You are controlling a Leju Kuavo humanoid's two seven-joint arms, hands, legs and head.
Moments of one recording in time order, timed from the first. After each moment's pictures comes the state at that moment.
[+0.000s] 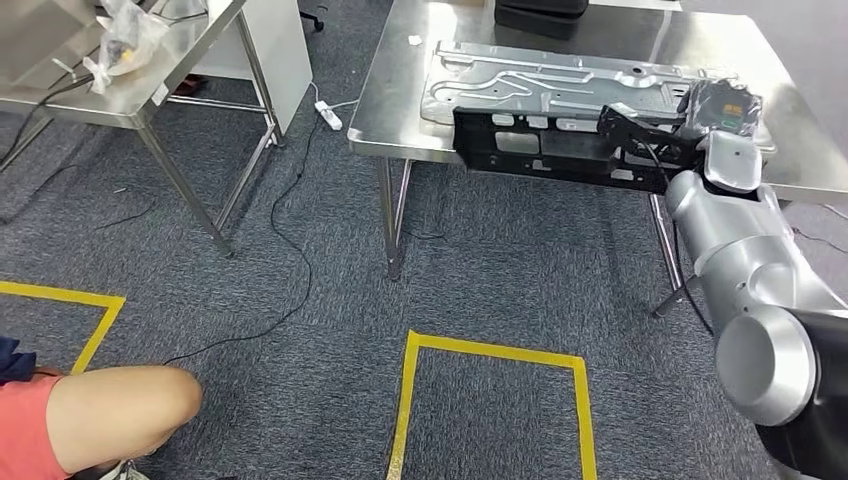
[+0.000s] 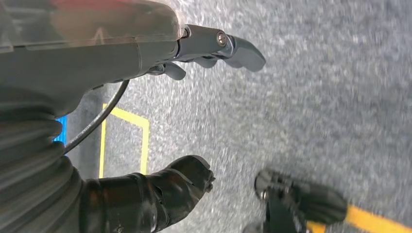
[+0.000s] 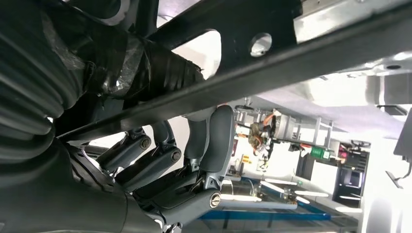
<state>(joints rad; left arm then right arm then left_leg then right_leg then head) -0.16 -0.15 1.34 -0.22 -1.34 0.08 -0.13 -1.27 -0.19 0.00 -0.32 1.57 -0.28 0.03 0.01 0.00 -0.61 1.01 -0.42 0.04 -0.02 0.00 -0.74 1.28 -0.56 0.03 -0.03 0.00</state>
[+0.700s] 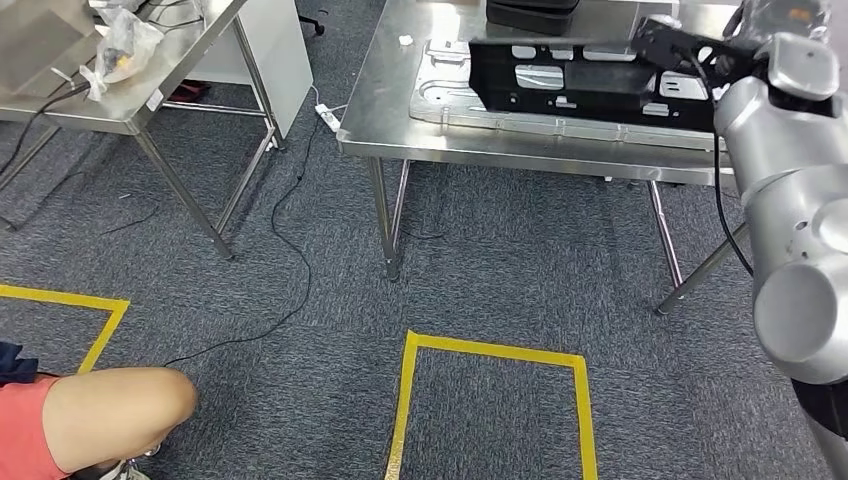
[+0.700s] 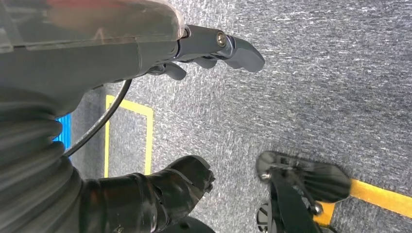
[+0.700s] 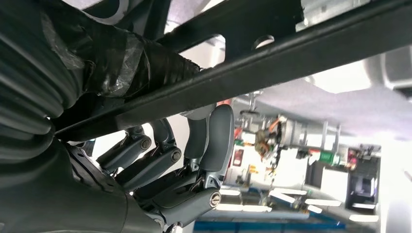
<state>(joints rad) -0.16 -0.15 1.34 -0.22 -1.35 0.06 -0.12 -1.50 -0.18 0.00 -0.35 1.57 -0.06 0.06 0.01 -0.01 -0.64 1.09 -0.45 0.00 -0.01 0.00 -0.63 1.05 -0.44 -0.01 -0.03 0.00</state>
